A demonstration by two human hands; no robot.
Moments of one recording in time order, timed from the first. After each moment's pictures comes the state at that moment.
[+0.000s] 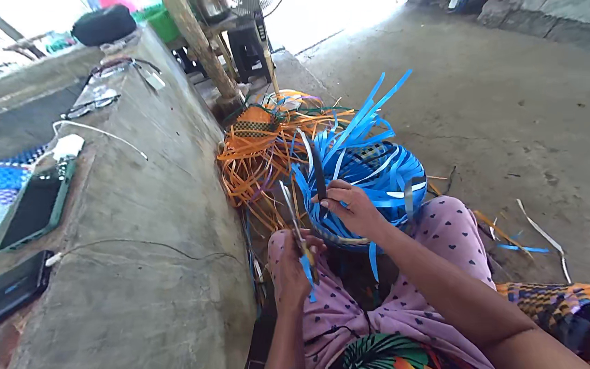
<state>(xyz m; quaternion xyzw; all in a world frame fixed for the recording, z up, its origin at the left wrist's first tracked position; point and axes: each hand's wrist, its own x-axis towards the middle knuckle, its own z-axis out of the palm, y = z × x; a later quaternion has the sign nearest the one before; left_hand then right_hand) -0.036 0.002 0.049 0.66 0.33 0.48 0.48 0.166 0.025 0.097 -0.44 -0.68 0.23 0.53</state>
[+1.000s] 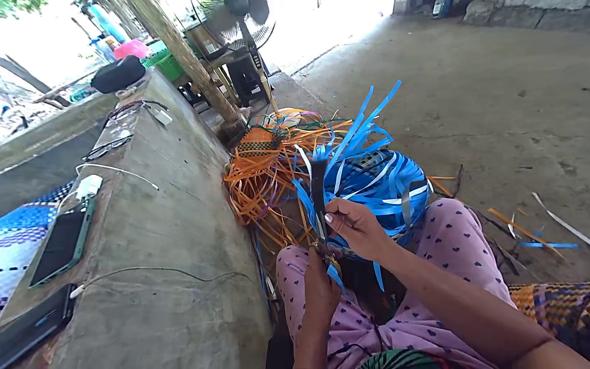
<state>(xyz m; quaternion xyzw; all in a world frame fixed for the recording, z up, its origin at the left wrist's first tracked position) -0.007 -0.015 0.045 0.78 0.39 0.40 0.28 0.152 0.000 0.116 -0.33 -0.61 0.31 0.65</state>
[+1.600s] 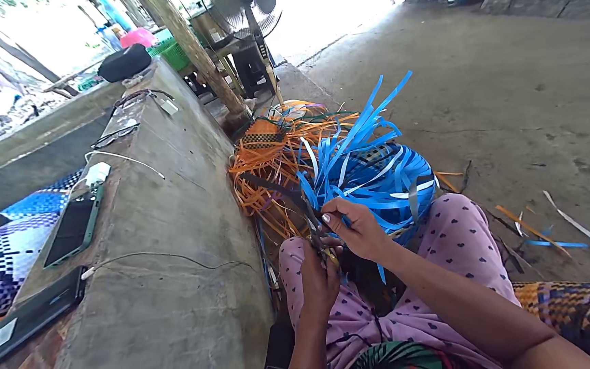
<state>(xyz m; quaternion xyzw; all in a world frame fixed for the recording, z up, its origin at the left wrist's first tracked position) -0.009 -0.018 0.059 0.76 0.33 0.47 0.29 0.143 -0.005 0.108 -0.37 -0.63 0.28 0.62</state>
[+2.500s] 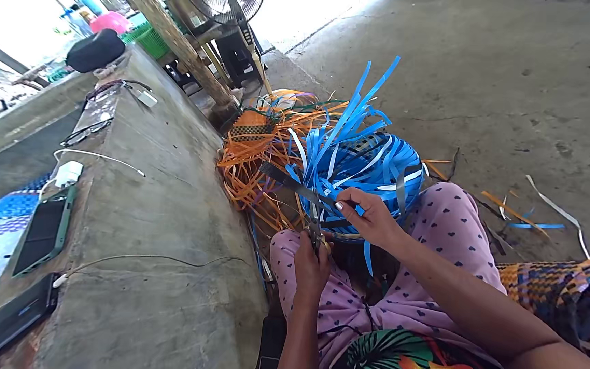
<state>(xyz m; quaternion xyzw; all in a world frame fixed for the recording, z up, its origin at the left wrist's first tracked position) -0.007 -0.007 0.031 0.76 0.40 0.39 0.33 0.182 -0.015 0.077 -0.46 -0.61 0.24 0.60</state>
